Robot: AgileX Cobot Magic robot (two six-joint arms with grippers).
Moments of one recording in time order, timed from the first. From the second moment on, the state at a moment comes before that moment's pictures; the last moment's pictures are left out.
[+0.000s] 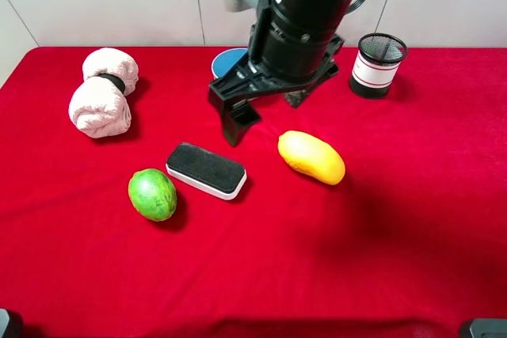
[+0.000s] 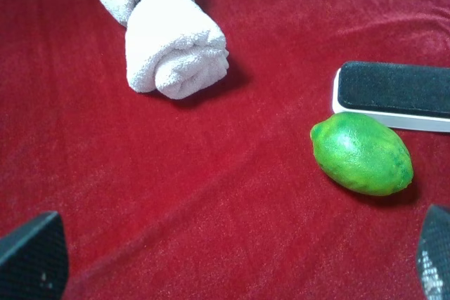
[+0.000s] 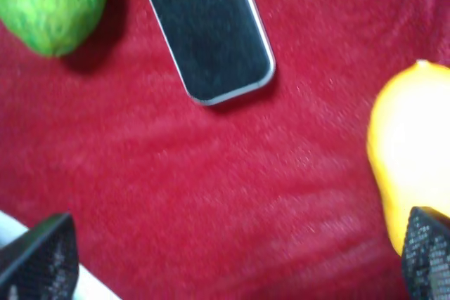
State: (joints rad) left arm -0.03 0.00 -0.50 -0.12 1.07 0.23; right arm 0.84 1.71 -1.35 0.12 1.07 0.06
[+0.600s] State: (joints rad) left arm -0.03 0.00 -0.50 -0.12 1.07 0.23; right arm 0.84 1.49 -1.35 0.07 1.21 0.06
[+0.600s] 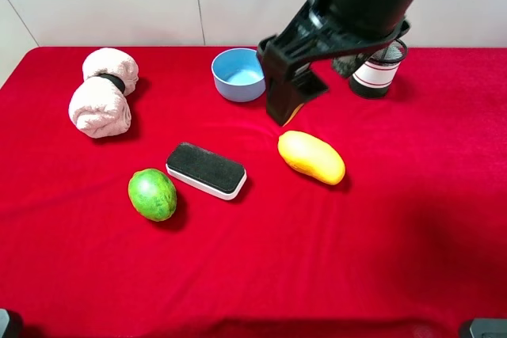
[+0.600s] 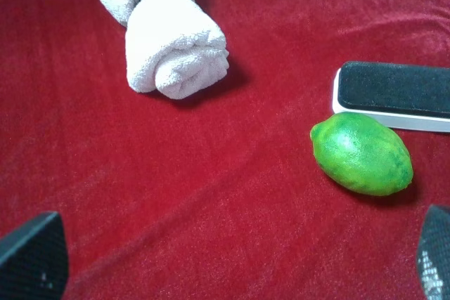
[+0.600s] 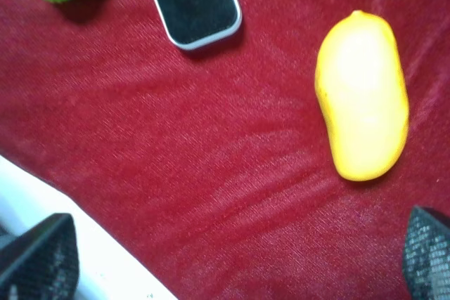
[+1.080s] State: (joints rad) left arm -0.03 0.00 -0.50 -0.12 1.07 0.23; right arm 0.84 1.21 -1.15 0.06 1.22 0.06
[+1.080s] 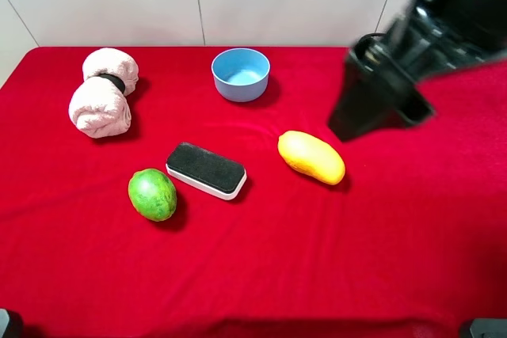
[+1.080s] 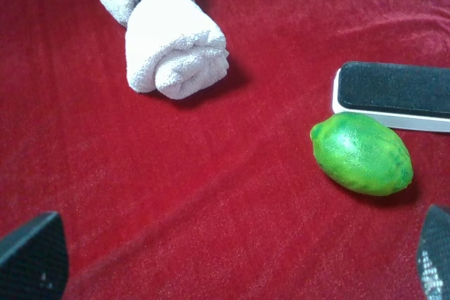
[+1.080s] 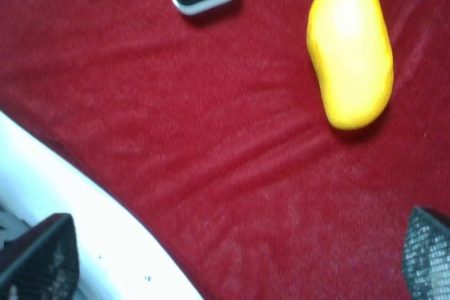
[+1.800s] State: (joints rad) left arm -0.03 0.00 -0.50 -0.12 1.07 0.23; right arm 0.84 0.84 -0.93 0.06 1.22 0.06
